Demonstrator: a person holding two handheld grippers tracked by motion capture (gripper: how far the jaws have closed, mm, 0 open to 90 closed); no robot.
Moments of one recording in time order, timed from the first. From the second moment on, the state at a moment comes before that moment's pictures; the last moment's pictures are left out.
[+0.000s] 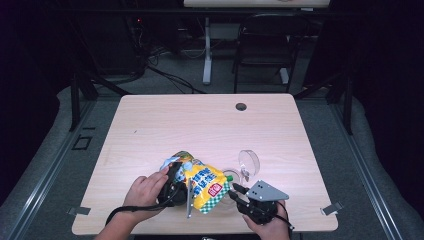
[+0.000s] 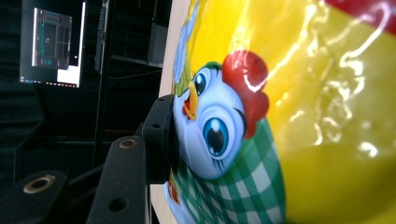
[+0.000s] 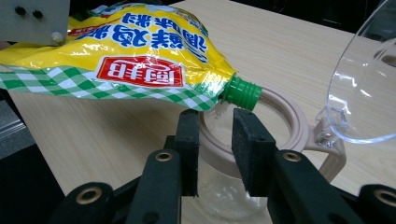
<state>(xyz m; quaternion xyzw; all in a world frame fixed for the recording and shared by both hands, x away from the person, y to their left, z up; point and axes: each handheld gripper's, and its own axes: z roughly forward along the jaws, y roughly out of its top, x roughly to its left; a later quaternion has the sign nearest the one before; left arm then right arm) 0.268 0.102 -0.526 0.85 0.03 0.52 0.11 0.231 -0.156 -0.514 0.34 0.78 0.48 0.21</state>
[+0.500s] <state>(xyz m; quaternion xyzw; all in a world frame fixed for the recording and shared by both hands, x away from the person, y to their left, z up) 0.267 0.100 -0.525 0.85 0.02 0.52 0.10 0.233 -0.148 -0.515 0.33 0.79 0.47 0.22</state>
